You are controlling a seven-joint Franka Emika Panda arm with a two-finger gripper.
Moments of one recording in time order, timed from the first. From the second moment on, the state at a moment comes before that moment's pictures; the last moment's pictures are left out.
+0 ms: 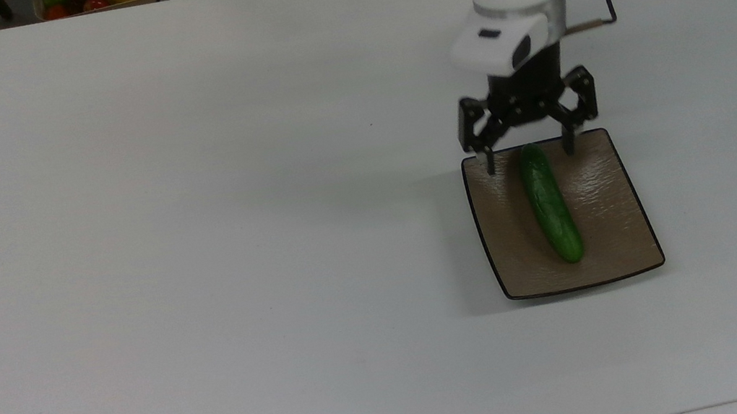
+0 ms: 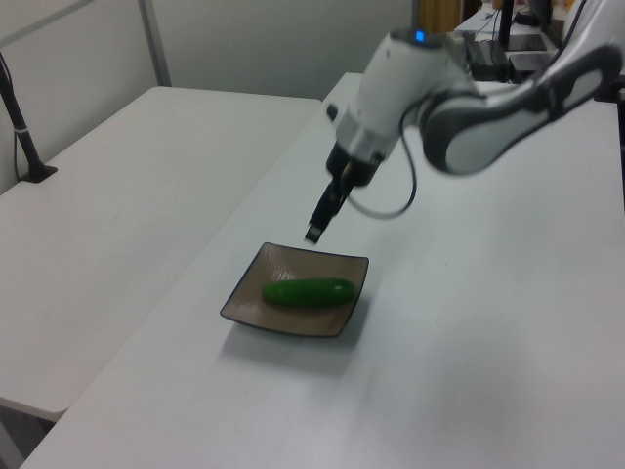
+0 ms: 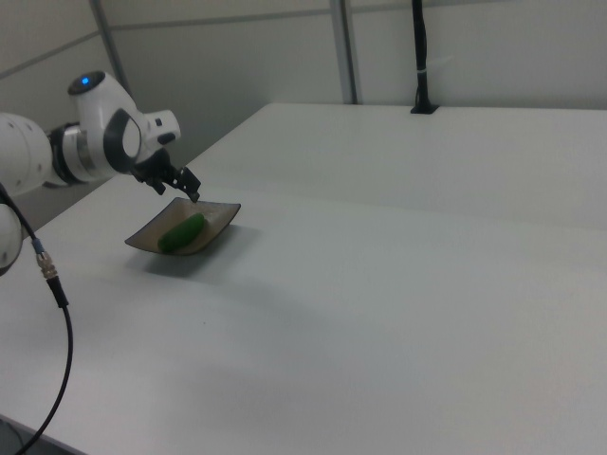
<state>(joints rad) 0.41 0.44 0.08 -1.57 -0.15 2.44 0.42</state>
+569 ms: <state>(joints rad) 0.33 0.12 0.08 -1.58 -0.13 1.82 0.43</state>
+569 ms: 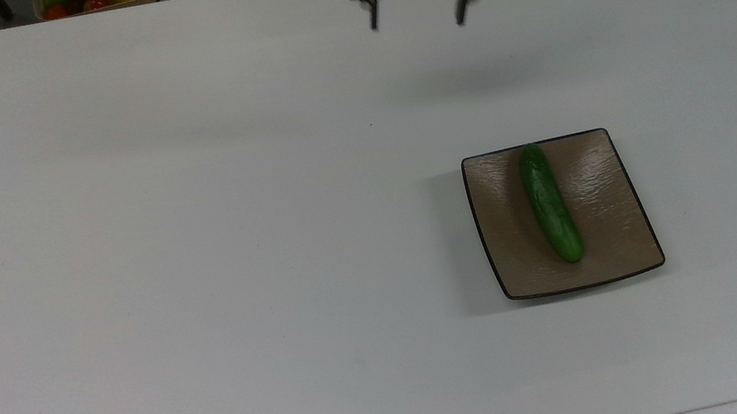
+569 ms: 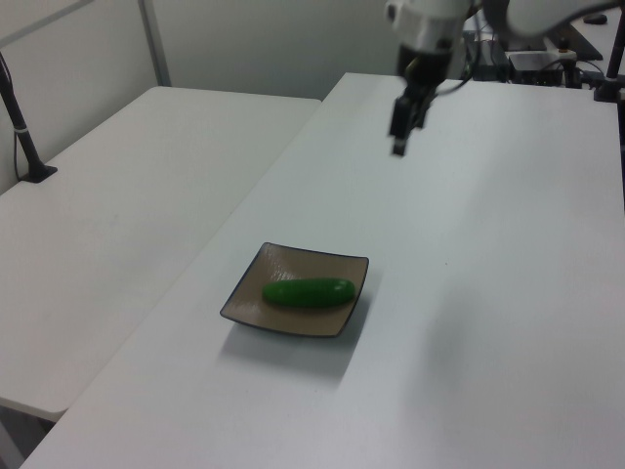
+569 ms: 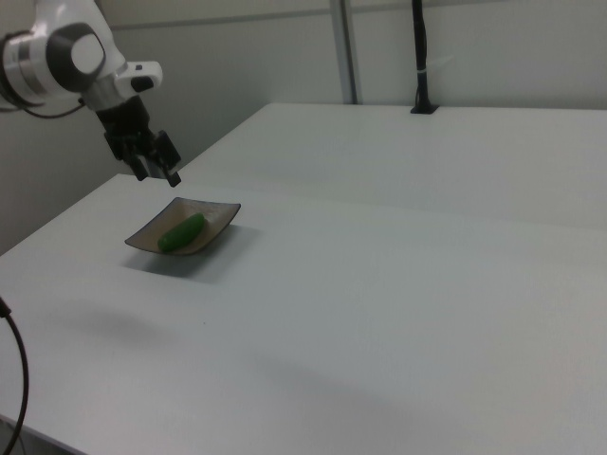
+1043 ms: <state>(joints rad) 0.27 -0.07 0.03 -1.68 -0.06 1.58 0.36</state>
